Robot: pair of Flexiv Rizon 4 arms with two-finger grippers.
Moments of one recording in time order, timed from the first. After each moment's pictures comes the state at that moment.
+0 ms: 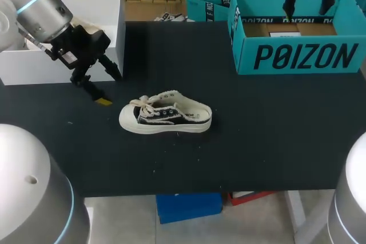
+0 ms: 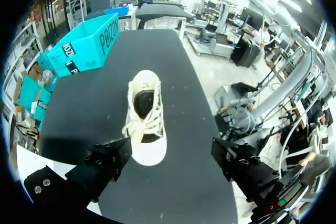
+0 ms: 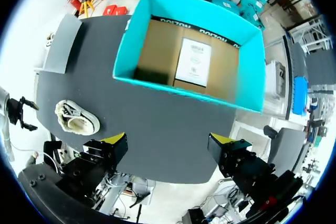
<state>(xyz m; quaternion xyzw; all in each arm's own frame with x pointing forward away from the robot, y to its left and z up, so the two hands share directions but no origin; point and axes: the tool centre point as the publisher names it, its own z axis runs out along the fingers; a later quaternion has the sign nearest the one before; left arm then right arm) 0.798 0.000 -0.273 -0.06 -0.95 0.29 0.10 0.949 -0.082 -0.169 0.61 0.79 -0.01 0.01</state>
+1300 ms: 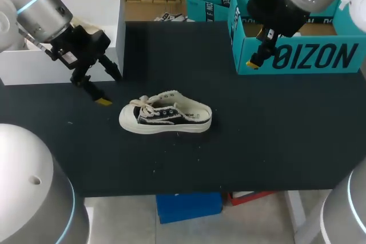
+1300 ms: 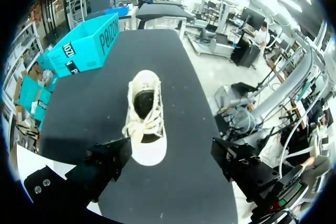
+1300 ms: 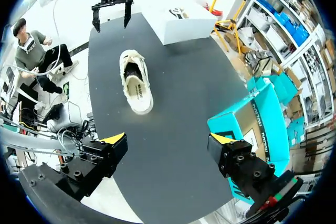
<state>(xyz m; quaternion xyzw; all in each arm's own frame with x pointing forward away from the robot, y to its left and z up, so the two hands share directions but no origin) 0.797 0.000 -0.273 -0.06 -0.95 0.28 0.10 0.844 0.050 -0.192 0.18 0.96 0.18 0.09</state>
